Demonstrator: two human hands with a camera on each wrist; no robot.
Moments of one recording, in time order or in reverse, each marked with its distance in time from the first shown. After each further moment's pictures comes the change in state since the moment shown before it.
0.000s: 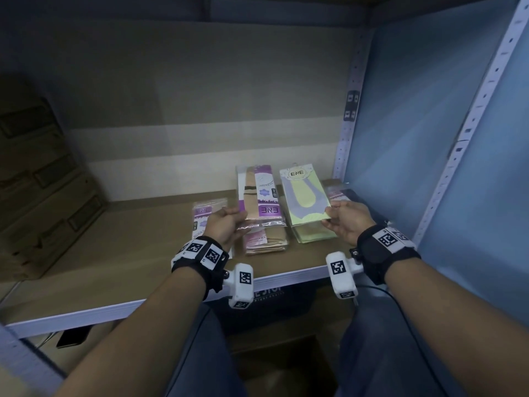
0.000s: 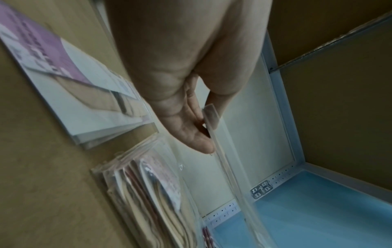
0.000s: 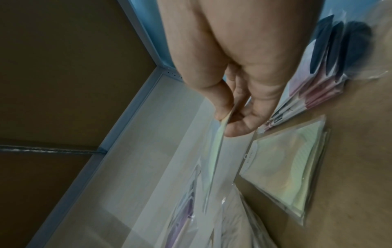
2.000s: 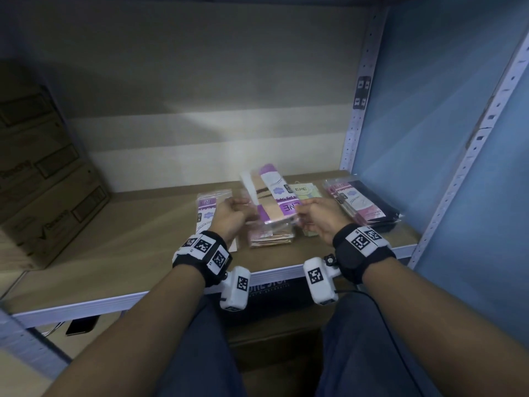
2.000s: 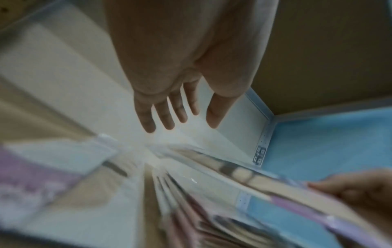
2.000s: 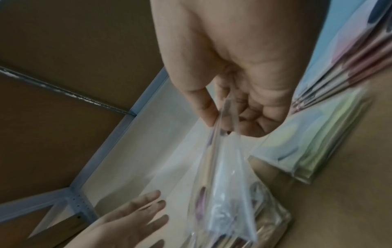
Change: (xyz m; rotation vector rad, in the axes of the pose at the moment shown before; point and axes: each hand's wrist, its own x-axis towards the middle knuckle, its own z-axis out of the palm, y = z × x) left_hand -0.004 0.000 0.004 0.289 -0.017 0.088; right_hand -0.019 0.020 0.053 -0.222 -0.203 -0.004
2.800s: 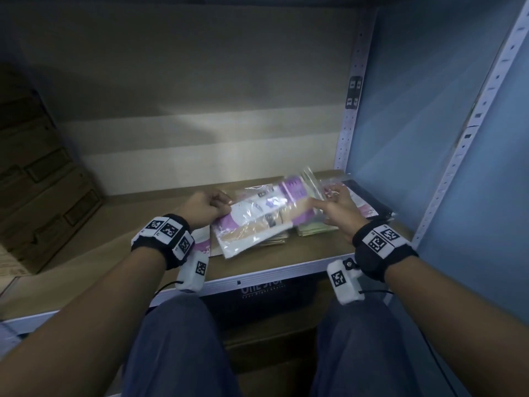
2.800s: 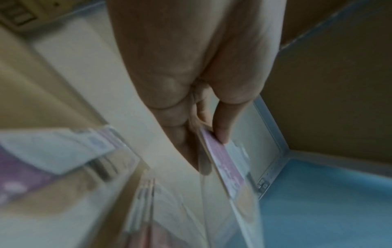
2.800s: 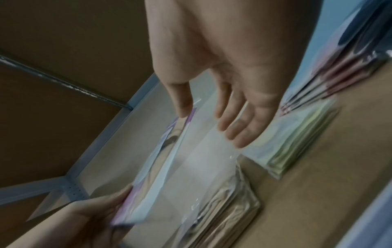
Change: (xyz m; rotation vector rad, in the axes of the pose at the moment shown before) left_hand 0.011 0.035 -0.045 0.627 -0.136 0.132; right_hand 0.007 0.001 -0.048 -0.214 0.090 -0.109
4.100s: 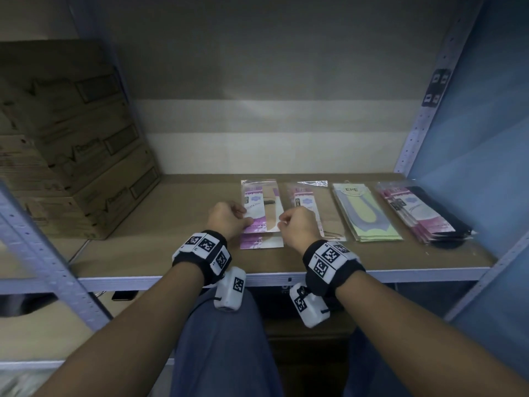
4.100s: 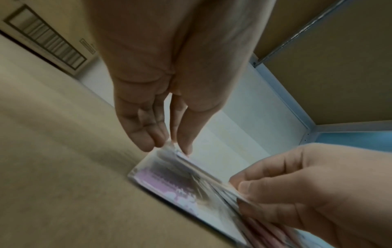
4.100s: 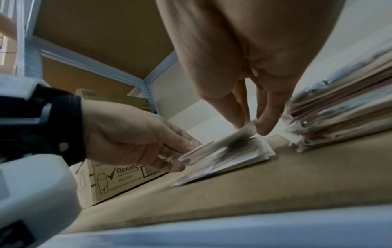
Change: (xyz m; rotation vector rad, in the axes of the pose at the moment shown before) left_hand -0.017 -0.081 -0.023 0.097 0.350 -0.182; right_hand -0.016 -0.003 0.193 -0.529 -0.065 -0.274
